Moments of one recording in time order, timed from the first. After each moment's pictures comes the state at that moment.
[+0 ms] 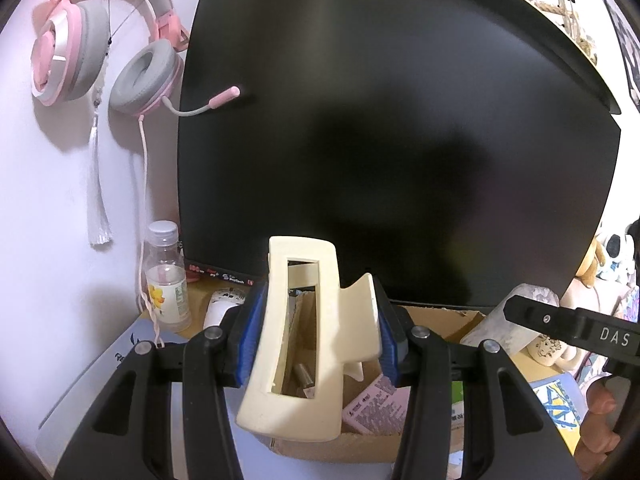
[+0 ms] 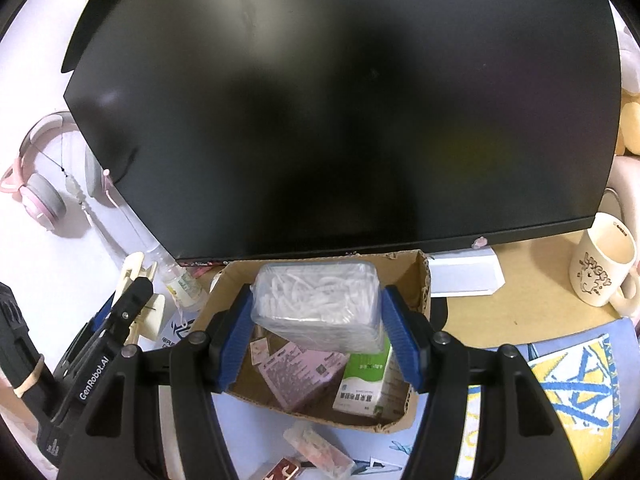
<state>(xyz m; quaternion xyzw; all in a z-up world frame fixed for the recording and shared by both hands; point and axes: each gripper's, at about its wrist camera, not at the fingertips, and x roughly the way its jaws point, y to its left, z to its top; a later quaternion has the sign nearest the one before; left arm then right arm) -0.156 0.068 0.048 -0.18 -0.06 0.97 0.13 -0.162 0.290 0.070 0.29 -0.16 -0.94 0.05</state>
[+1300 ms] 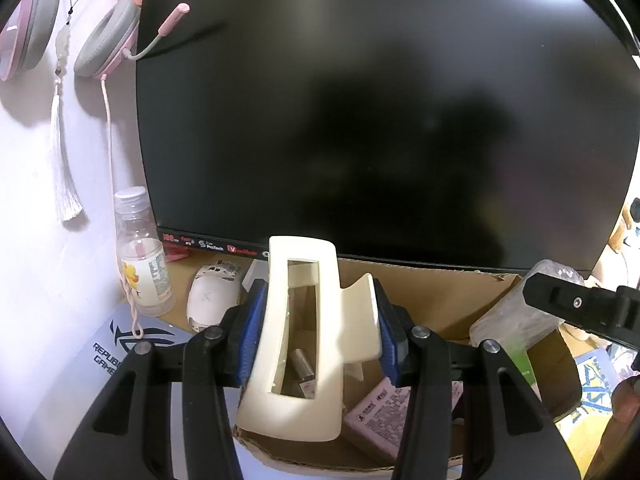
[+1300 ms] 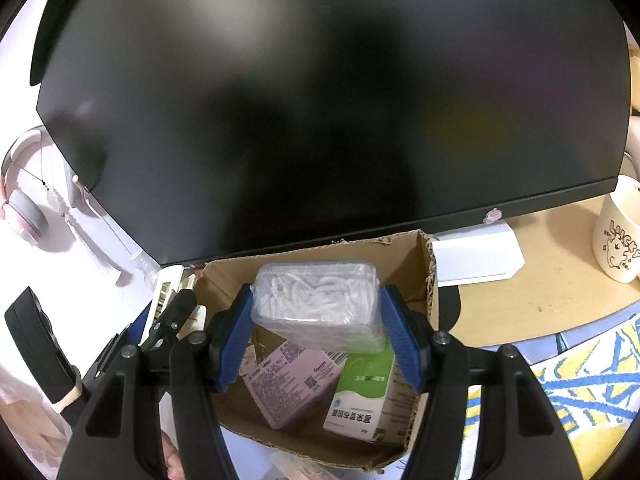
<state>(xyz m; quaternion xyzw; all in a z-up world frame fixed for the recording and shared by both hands) -0.197 0.102 0.000 -0.22 -0.02 0.97 0.11 -0.186 0.300 0.035 0.30 -0.19 -0.93 0.05</state>
